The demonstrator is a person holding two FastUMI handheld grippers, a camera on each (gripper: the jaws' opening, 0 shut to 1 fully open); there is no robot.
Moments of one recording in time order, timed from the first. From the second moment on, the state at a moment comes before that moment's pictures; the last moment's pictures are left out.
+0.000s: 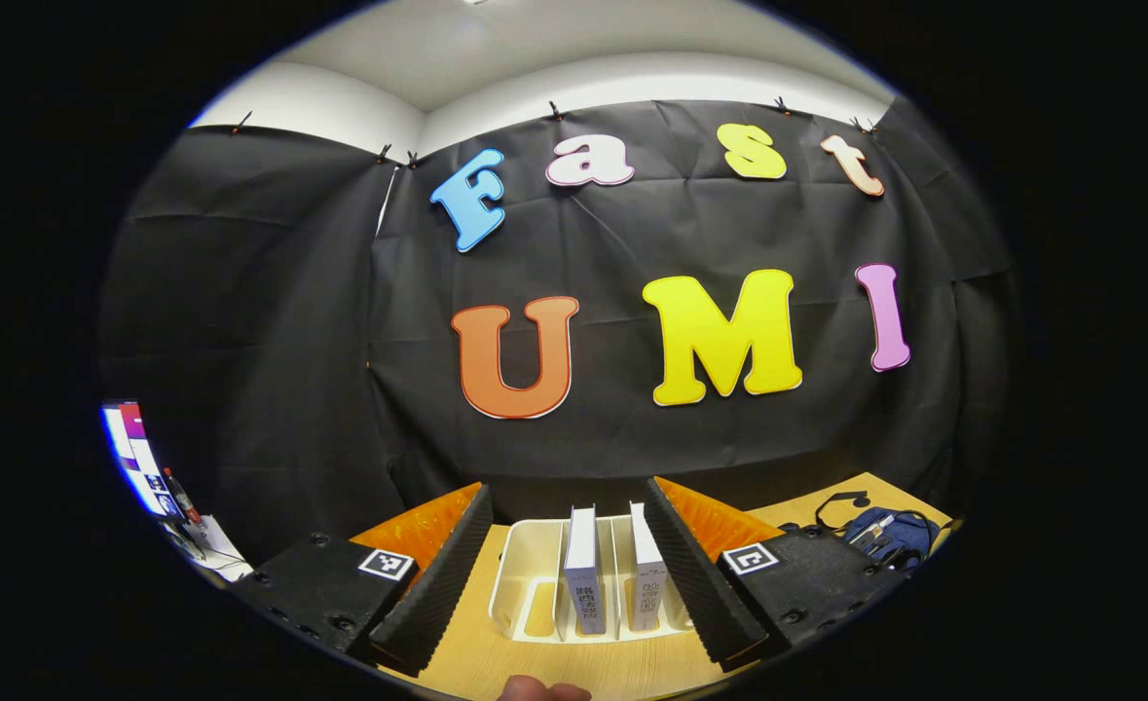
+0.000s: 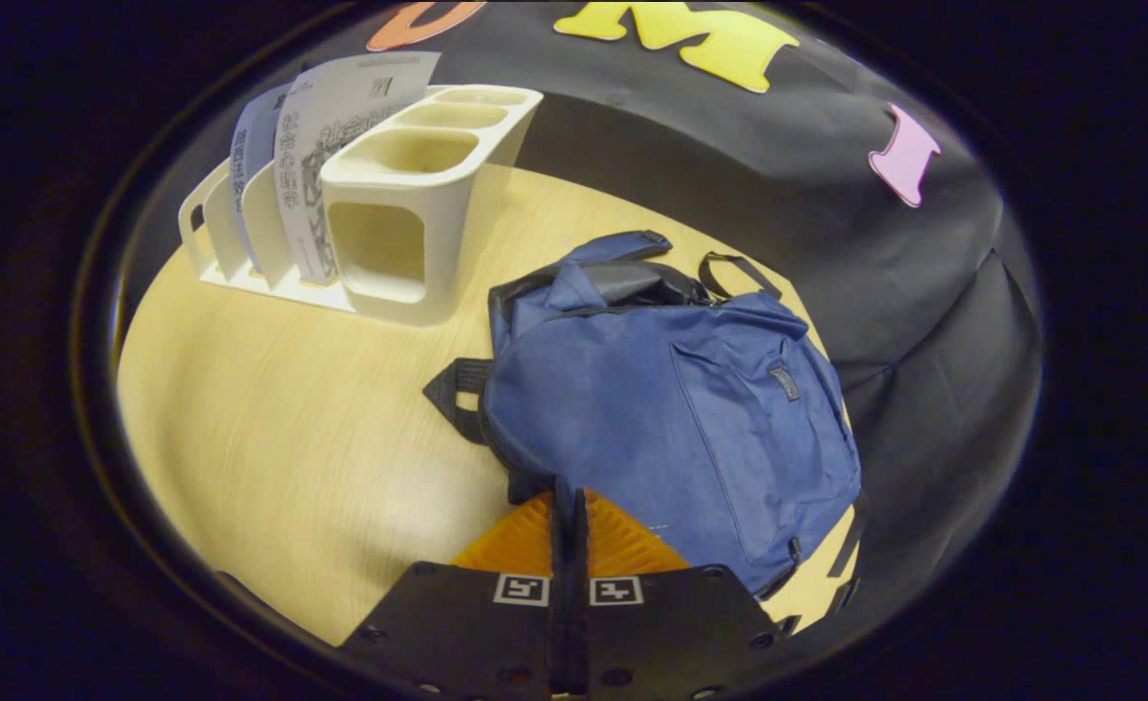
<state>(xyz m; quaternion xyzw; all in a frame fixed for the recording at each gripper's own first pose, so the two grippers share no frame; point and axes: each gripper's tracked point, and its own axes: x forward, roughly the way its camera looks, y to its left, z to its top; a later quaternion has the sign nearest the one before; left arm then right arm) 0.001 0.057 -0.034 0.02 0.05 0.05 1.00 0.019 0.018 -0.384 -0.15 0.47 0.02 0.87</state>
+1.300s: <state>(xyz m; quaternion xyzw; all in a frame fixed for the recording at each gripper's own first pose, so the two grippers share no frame) 0.059 0.035 -0.070 -0.01 0.15 0.03 0.99 0.097 -0.204 -0.209 -0.06 0.35 -0.06 0.93</state>
